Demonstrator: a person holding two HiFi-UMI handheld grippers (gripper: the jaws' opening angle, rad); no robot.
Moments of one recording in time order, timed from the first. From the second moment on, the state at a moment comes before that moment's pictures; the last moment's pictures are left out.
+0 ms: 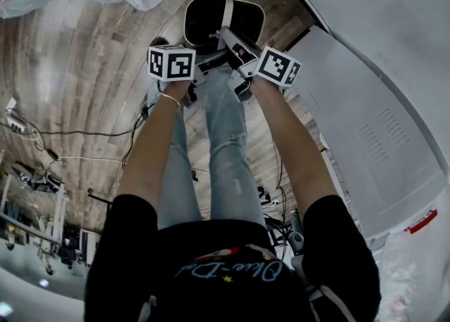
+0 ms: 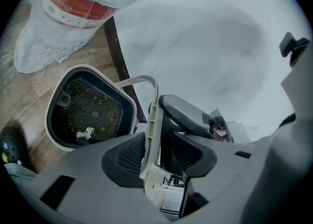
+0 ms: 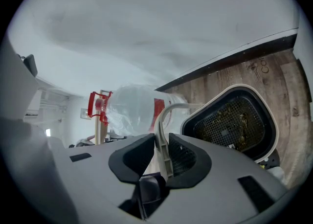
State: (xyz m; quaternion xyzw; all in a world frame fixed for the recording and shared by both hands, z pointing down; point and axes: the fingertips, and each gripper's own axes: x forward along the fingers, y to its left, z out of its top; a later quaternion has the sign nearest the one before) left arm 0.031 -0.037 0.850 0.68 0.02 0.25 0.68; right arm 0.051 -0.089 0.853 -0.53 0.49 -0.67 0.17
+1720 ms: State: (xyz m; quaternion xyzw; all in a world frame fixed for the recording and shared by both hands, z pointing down) left arm -0.071 -0.076 0.870 0.70 -0.09 0.34 0.62; right arm 0.018 -0.098 0.833 -0.54 0.48 -0.67 0.14
